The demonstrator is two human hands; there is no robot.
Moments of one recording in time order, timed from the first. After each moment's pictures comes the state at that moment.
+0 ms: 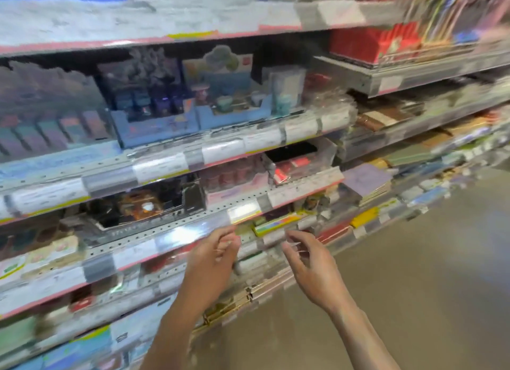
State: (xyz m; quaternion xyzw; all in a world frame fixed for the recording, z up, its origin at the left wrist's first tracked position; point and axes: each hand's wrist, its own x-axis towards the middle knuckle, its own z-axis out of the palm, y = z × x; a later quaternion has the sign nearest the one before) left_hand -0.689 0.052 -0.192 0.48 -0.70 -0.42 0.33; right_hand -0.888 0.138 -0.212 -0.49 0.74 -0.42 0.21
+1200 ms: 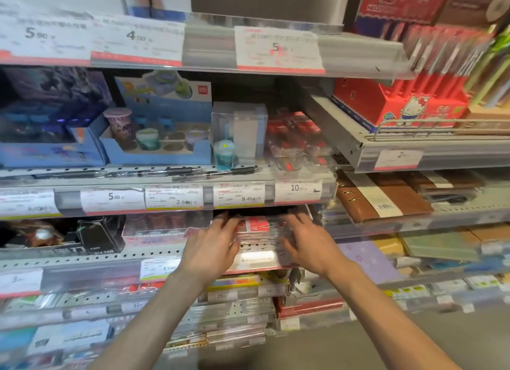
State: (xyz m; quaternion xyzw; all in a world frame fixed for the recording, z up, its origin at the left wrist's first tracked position) left_hand -0.932 -0.075 -0.180 0.59 -0.80 -0.02 0.08; right_hand -1.163 -0.069 -0.177 -0.77 0.63 -0.09 0.07
